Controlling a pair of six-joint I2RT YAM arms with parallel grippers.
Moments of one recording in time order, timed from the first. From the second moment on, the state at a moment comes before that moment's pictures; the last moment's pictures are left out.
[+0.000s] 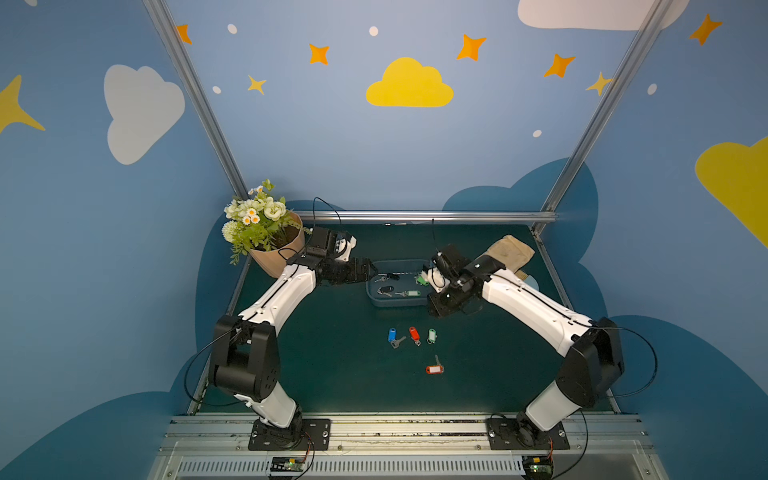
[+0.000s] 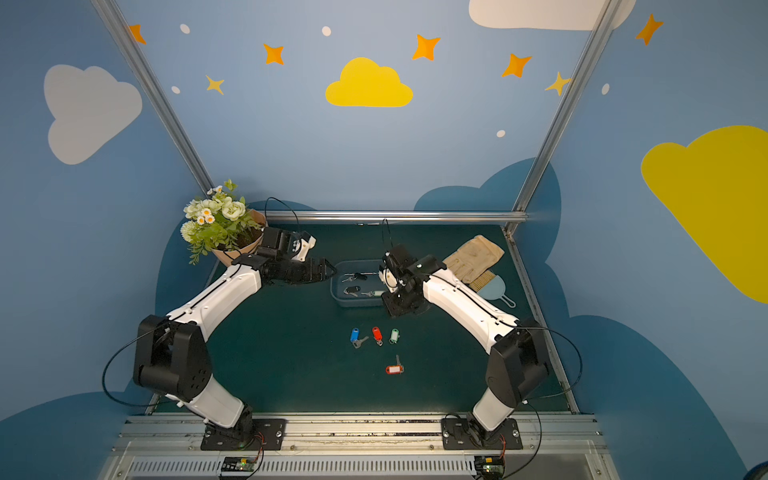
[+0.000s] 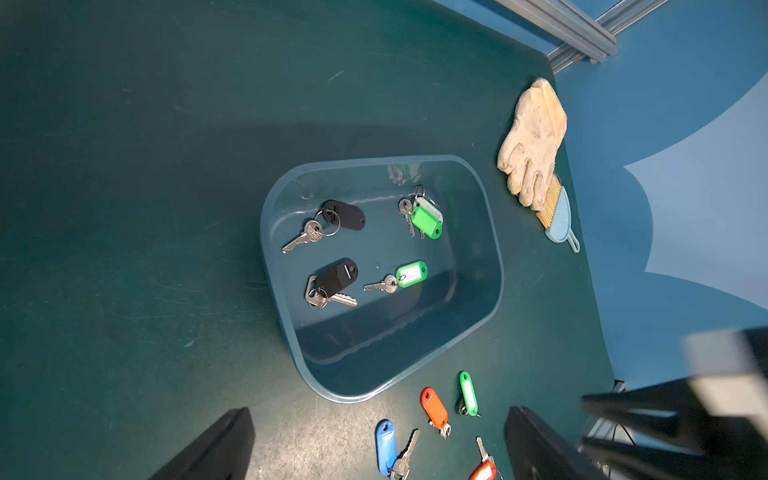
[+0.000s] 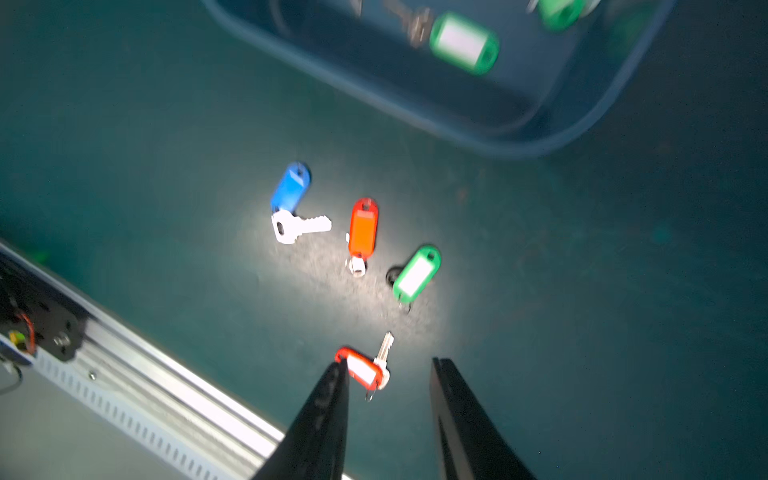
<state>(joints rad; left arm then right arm) -0.21 1.63 1.28 -0.56 0.50 -0.31 0.65 1.67 1.53 -1.06 -0.12 0.17</state>
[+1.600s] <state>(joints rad) -0.17 1.55 1.28 -0.63 0.43 -0.25 0.62 2.57 2.39 -1.12 0.20 0.05</state>
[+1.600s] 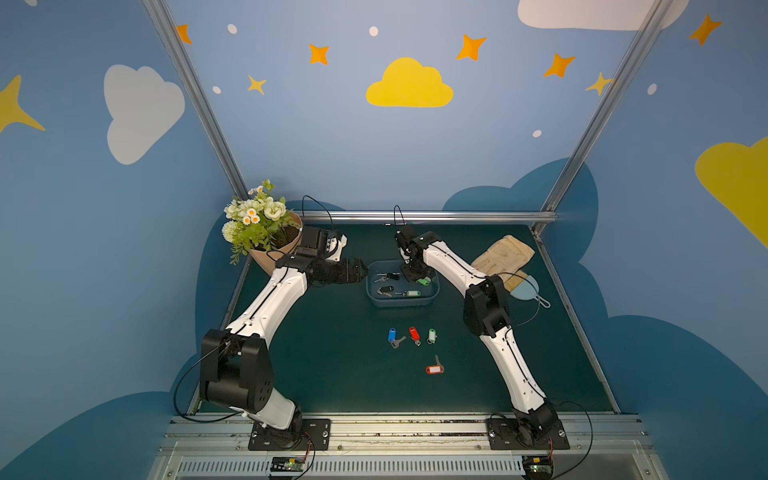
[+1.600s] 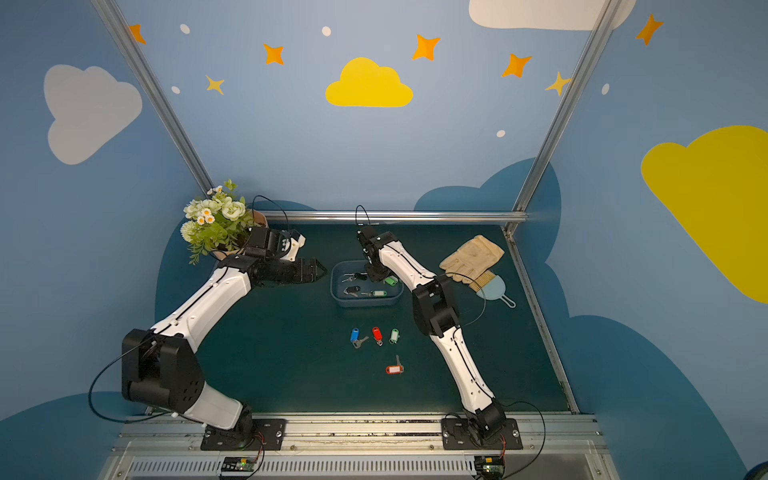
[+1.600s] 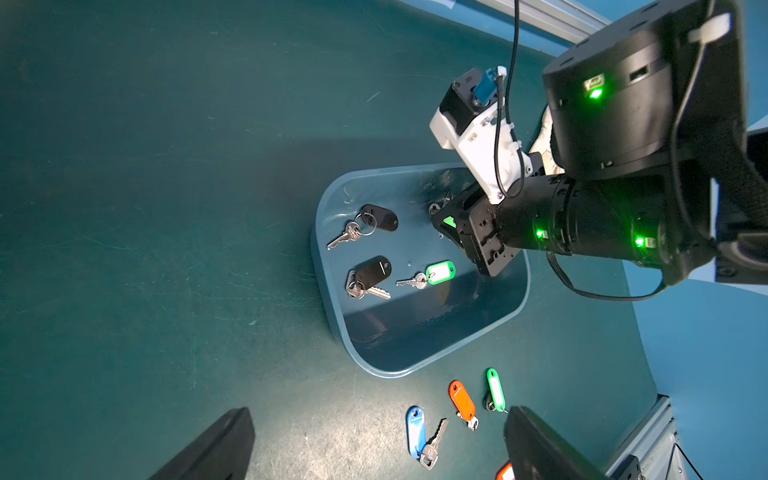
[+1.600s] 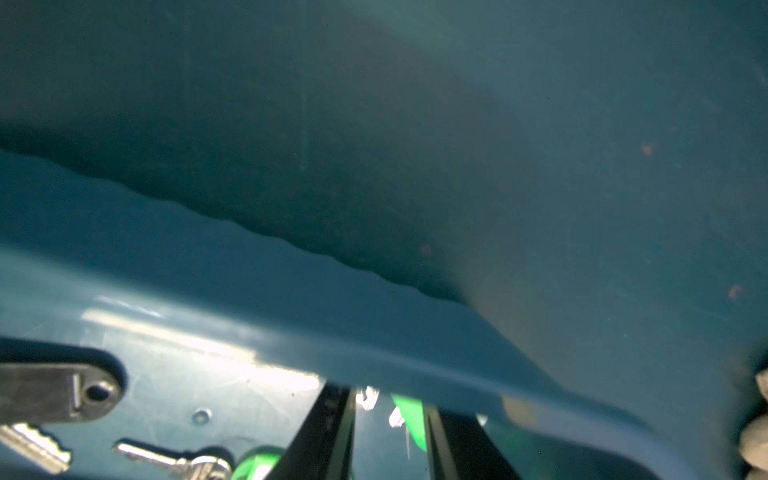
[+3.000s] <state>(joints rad) -0.16 1.56 1.30 -0.63 0.47 -0.25 0.66 2.16 2.07 -1.07 -0.12 -0.01</state>
